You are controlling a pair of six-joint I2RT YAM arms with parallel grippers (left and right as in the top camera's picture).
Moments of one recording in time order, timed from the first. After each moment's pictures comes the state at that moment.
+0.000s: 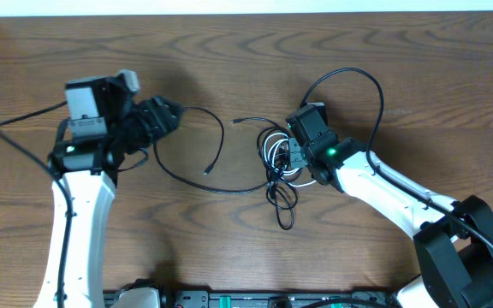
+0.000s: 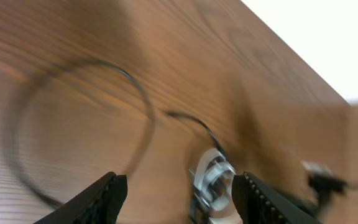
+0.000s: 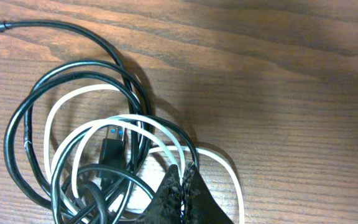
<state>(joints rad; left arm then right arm) 0.09 1.31 1.11 -0.68 0.52 -0.47 0.59 1.69 1.00 -0.37 0.21 0.46</state>
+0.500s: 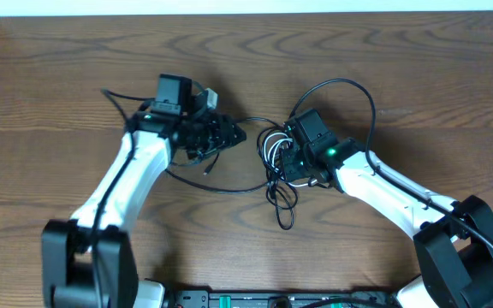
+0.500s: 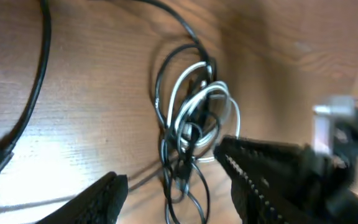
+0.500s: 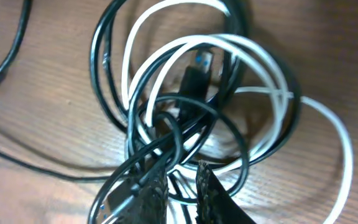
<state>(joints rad) -0.19 1.61 1.11 -0.65 0.59 -0.50 0.58 1.69 1.00 -0.44 -0.11 0.42</state>
